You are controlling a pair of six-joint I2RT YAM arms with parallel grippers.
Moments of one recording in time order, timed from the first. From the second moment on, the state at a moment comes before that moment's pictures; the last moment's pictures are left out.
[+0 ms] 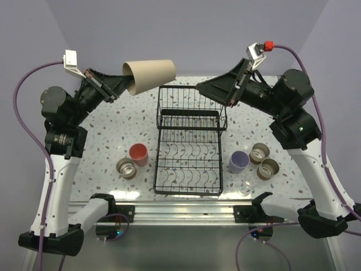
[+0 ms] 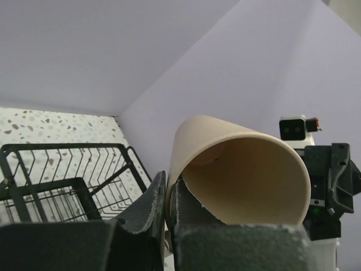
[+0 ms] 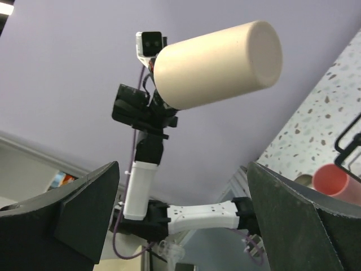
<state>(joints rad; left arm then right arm) -0.09 0.99 1.37 -0.18 0.54 -0.95 0.51 1.15 1.64 -0.36 -0.56 1.04</state>
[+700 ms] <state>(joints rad) -0.14 0.89 1.10 0.33 0.57 -1.28 0.67 1.33 1.66 -0.08 -0.45 1.21</state>
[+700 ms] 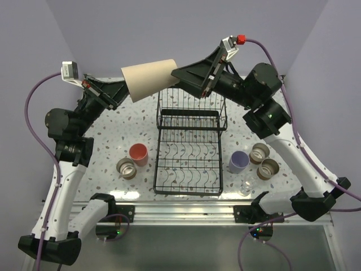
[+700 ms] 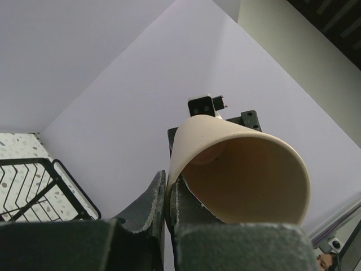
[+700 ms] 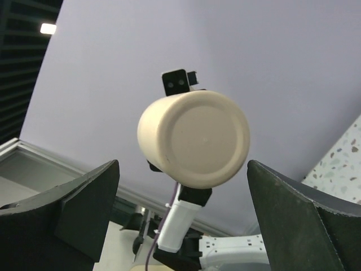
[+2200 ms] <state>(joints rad) -0.16 0.82 0.97 0.37 0.49 -1.28 0.82 1.46 1.68 0.08 -0.28 1.29</state>
